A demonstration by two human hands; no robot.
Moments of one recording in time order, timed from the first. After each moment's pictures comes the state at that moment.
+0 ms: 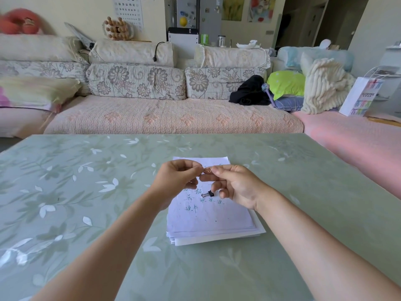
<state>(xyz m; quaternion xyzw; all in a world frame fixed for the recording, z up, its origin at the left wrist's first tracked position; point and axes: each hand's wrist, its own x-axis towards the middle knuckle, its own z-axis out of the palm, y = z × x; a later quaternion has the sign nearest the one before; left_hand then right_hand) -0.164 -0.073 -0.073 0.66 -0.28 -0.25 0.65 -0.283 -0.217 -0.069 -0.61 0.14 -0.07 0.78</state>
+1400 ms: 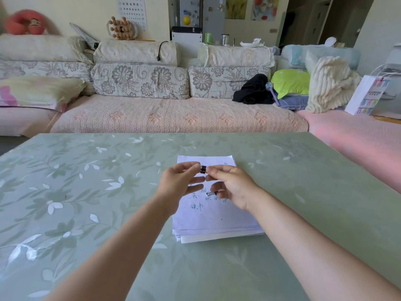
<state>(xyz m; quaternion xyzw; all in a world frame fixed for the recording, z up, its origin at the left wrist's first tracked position) -0.171 -0.070 -0.084 0.60 -0.17 -0.30 0.72 -0.262 -0.201 -0.084 -0.63 0.22 -0.12 0.74</state>
